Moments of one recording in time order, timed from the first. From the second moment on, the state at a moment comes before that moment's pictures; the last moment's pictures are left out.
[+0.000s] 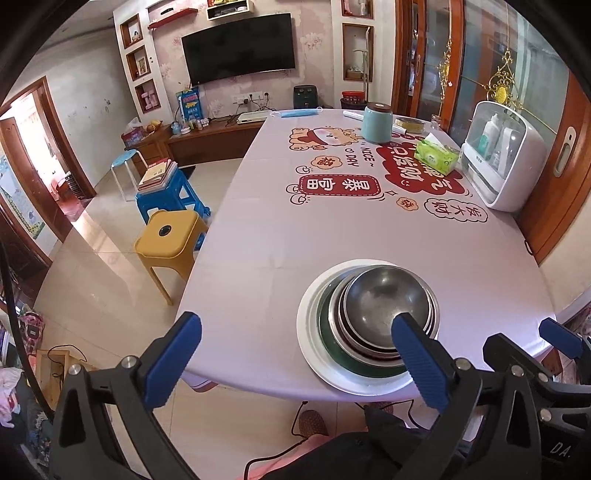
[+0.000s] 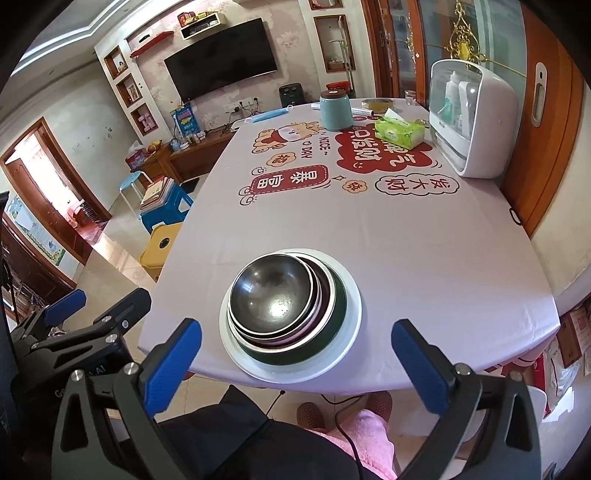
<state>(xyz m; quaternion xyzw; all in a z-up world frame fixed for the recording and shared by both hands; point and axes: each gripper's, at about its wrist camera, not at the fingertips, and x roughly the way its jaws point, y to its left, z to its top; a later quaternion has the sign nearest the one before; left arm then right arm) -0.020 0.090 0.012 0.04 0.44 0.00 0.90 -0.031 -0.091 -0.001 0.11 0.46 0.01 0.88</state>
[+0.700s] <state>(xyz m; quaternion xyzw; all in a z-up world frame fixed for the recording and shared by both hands) 0.004 0.082 0.006 0.04 0.45 -0.02 0.89 -0.027 -0.100 -0.009 0.12 0.47 0.01 0.88</state>
